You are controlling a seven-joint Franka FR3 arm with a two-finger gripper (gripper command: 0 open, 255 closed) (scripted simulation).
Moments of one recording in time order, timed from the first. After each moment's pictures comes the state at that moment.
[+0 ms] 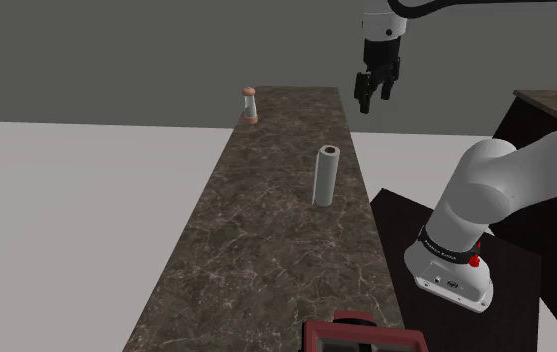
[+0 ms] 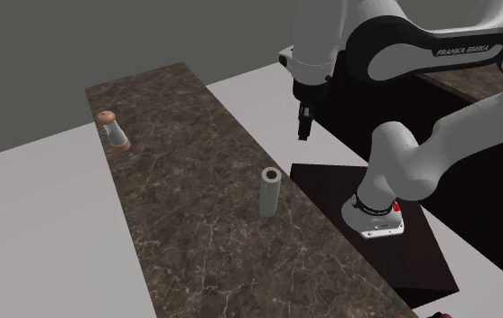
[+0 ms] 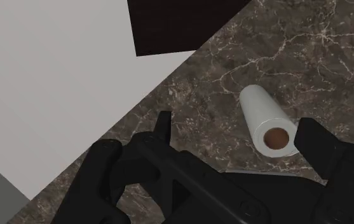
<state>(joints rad) 0.01 -0.81 -0.01 -2.40 -0.11 1.52 0.15</state>
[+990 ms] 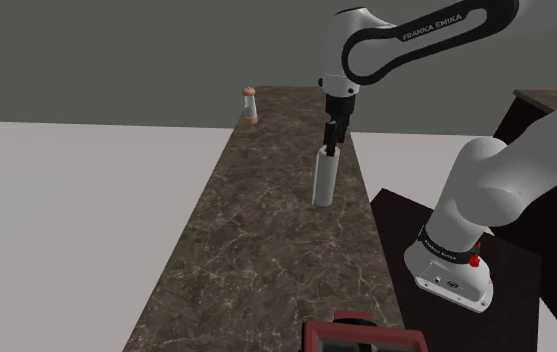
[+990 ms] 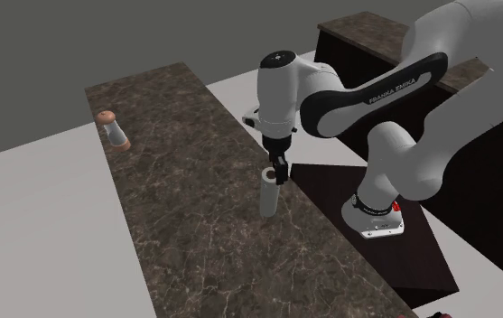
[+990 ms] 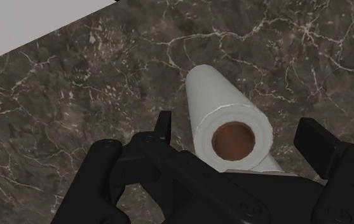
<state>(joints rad) 0.17 -0.58 -0.10 -2.59 -0.01 1.95 -0.13</state>
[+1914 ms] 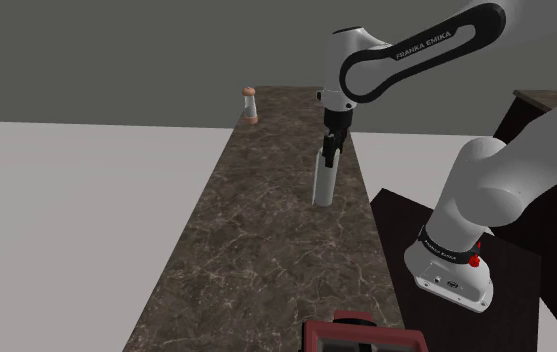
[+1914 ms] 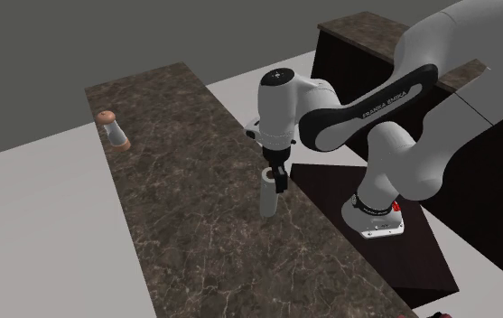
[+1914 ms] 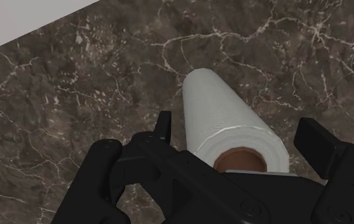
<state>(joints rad) 0.17 -0.55 -0.10 -2.67 -0.01 2.05 -0.13</state>
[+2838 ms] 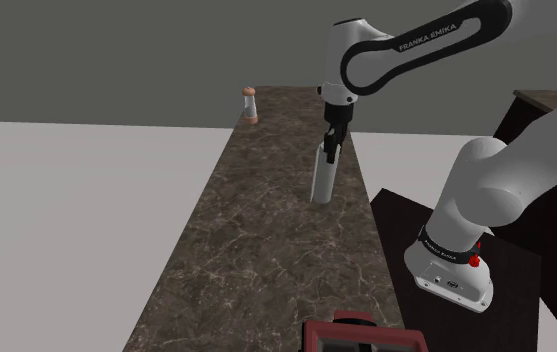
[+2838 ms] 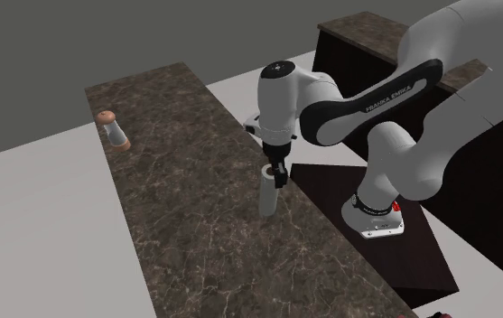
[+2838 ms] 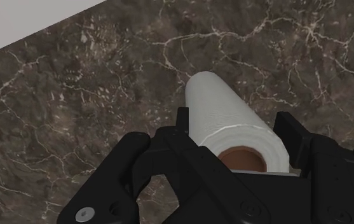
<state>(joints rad) 0.17 -0.57 -0.10 -2.63 -0.01 2.01 -0.13</state>
